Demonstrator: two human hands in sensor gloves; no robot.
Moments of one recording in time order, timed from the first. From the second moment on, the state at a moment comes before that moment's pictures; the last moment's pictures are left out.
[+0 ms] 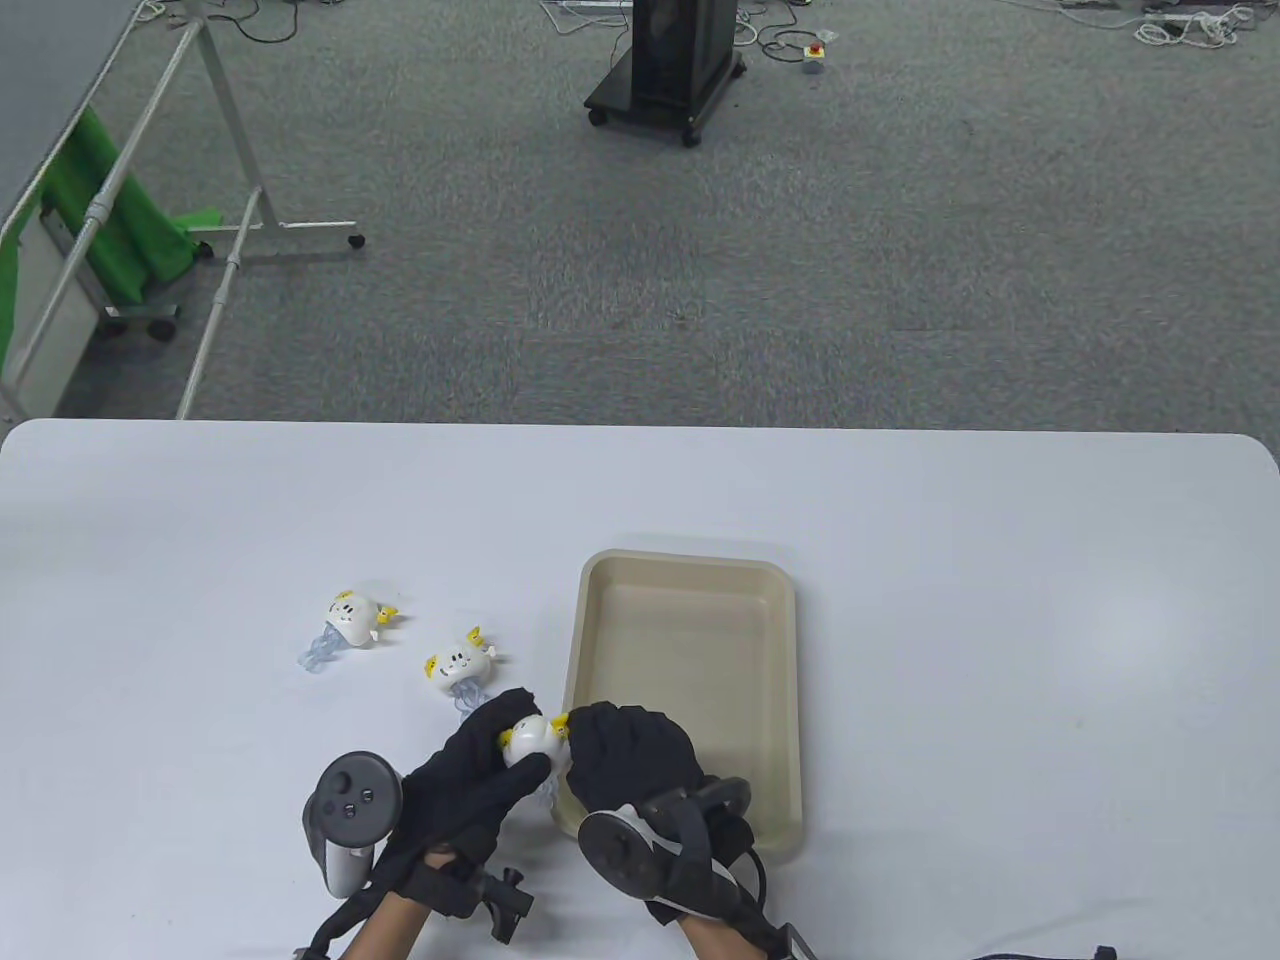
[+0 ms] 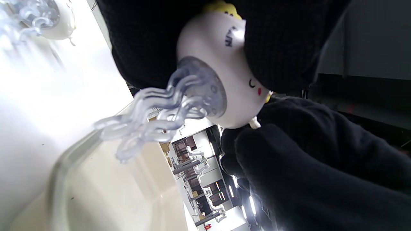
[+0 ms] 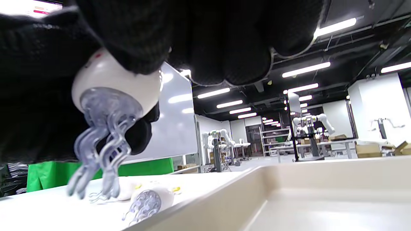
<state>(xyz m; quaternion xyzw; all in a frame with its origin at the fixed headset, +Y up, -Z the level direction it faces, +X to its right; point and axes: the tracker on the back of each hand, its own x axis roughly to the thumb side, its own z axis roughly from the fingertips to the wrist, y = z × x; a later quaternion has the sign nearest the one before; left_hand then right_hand) -0.211 -0.757 -0.267 0.05 -0.13 0.58 0.80 -0.010 -0.705 -0.241 0.21 -0.24 0.94 0.13</state>
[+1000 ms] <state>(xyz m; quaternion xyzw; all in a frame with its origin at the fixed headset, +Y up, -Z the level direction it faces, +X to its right) -0.146 -0.738 -0.280 0.00 -0.16 0.44 0.88 0.088 -0.694 -0.278 0.01 -0.10 0.87 0.49</state>
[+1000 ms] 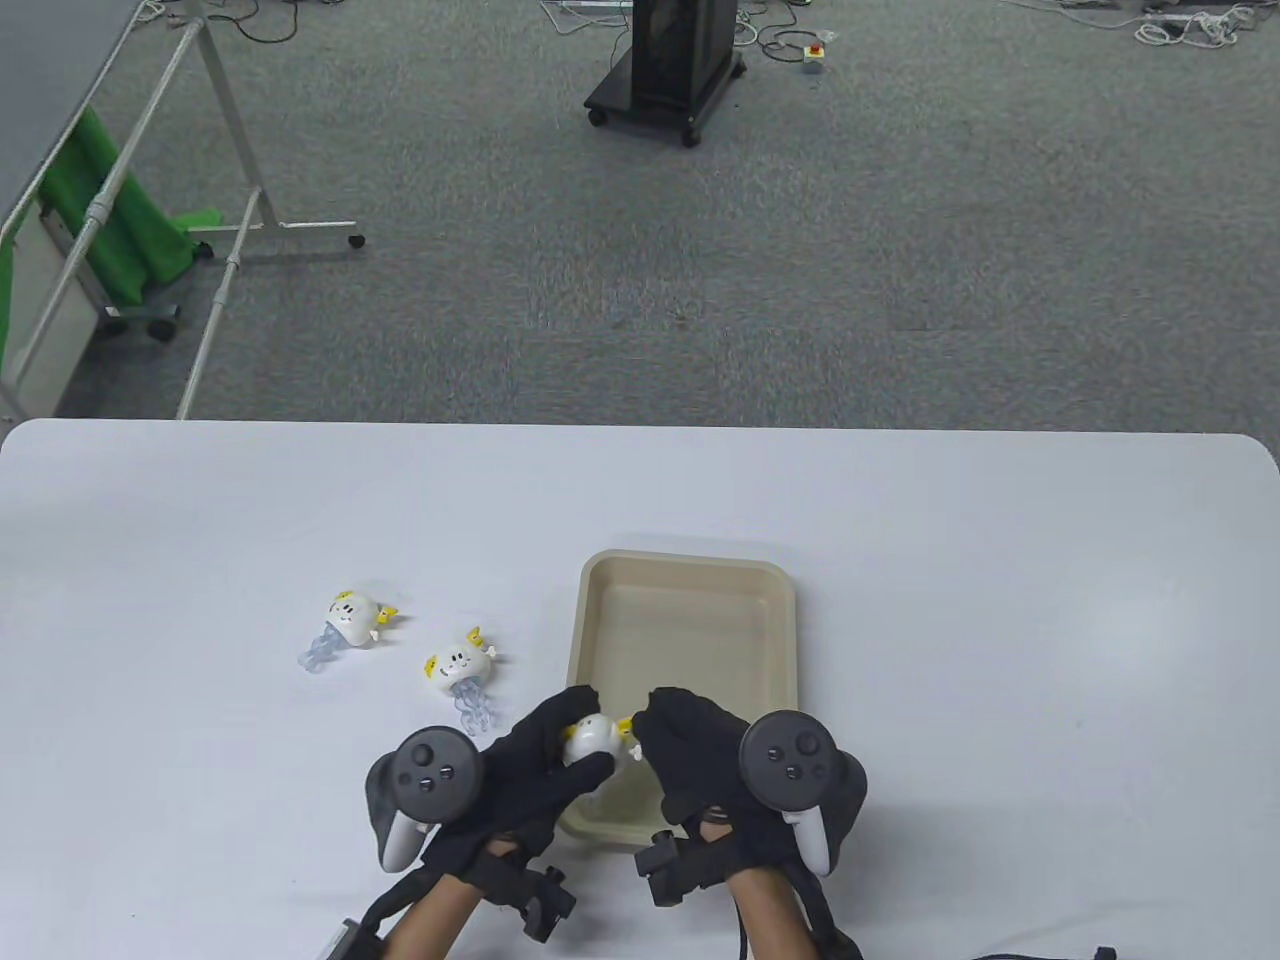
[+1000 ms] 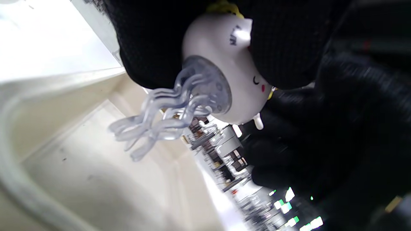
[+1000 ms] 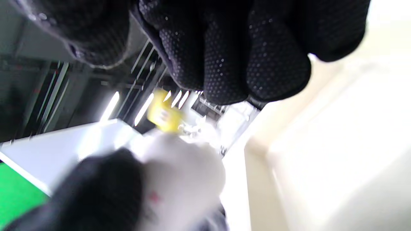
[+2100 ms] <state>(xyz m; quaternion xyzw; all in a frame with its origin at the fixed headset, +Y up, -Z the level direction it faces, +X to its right) -0.182 -0.696 -0.346 0.05 0.01 0.18 0.98 0.103 -0.700 -0.279 -0.04 -0.12 0.86 0.49</state>
